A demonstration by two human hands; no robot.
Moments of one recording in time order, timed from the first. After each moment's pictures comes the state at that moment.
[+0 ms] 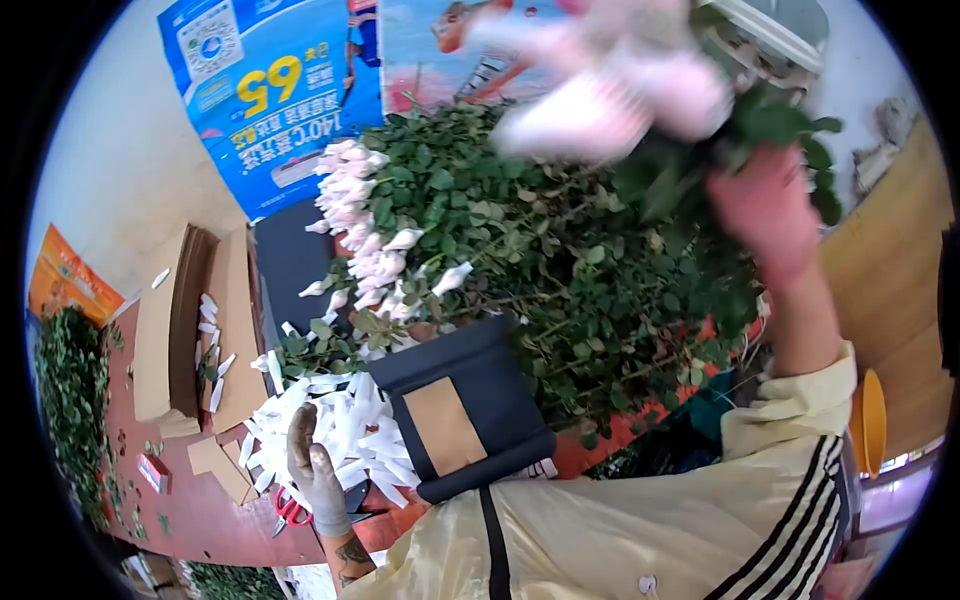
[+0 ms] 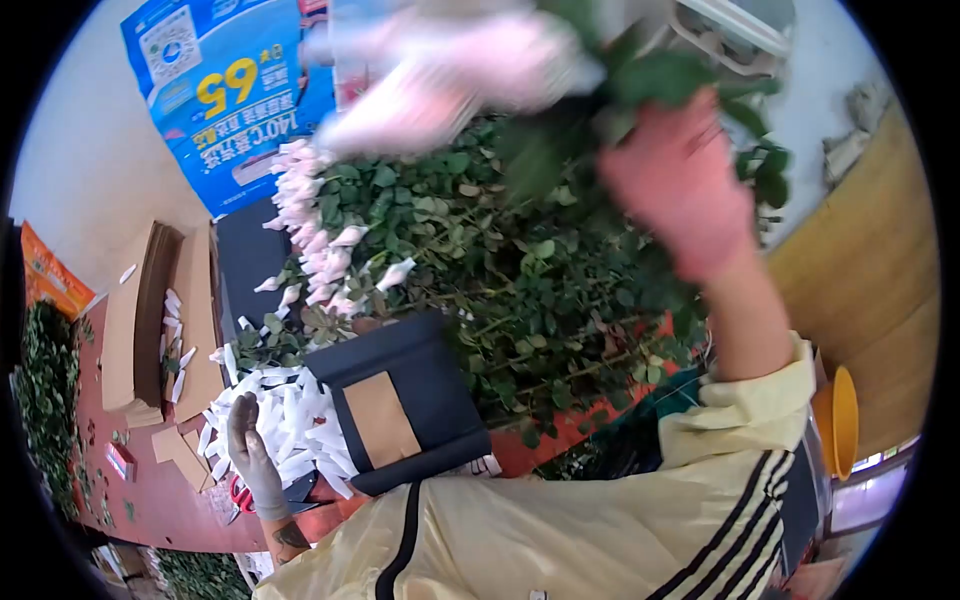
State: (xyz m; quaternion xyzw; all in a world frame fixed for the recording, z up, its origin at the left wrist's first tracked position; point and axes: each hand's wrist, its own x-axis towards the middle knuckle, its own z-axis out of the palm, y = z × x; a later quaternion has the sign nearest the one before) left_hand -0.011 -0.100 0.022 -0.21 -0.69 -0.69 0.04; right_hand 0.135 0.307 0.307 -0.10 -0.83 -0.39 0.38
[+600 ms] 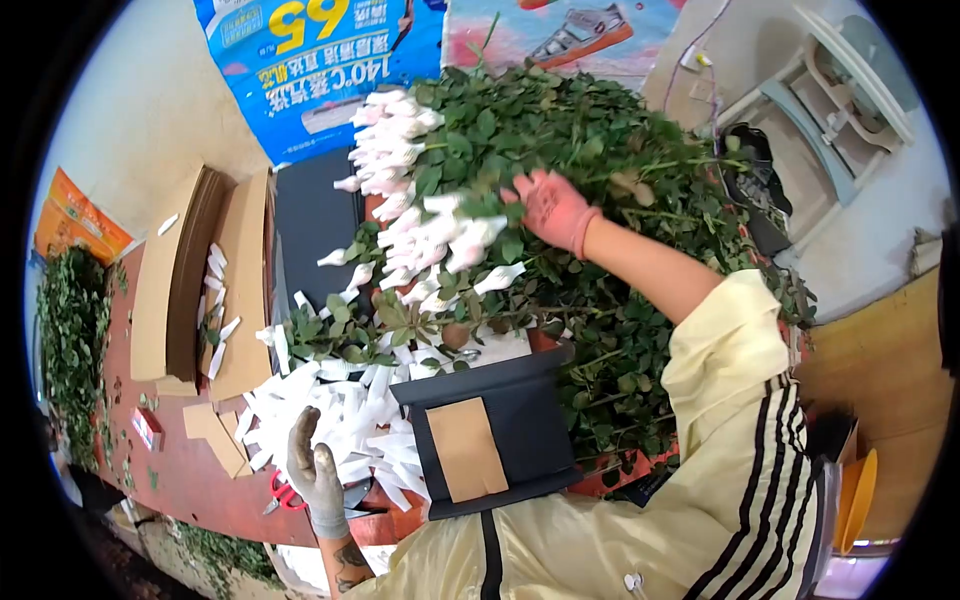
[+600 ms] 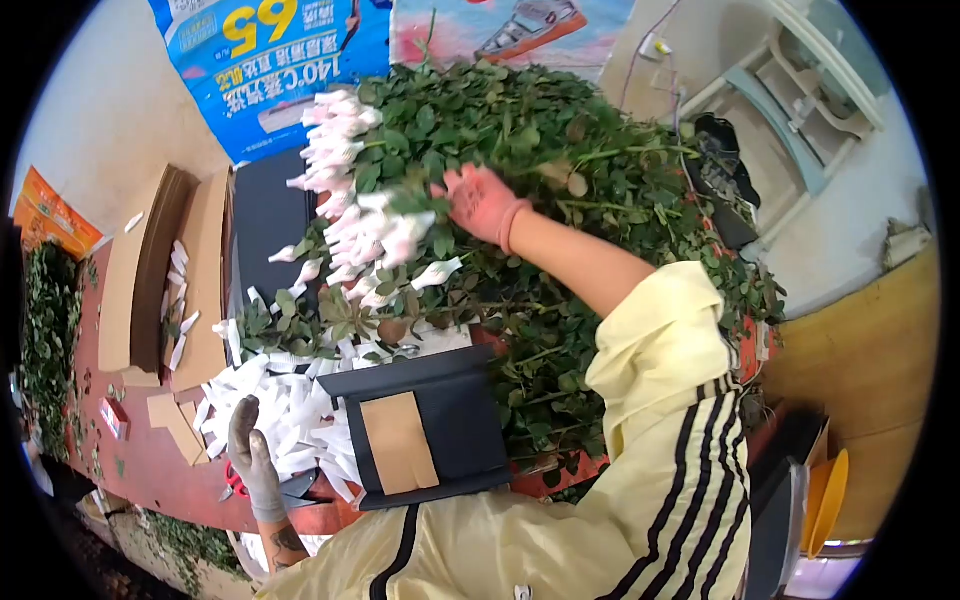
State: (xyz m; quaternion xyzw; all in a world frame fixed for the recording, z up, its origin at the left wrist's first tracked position) left_hand -0.033 -0.103 -0.002 -0.12 -0.76 -0.64 0.04; right_hand -0.126 0.353 0.061 0.09 -0.94 -0.32 -0.05
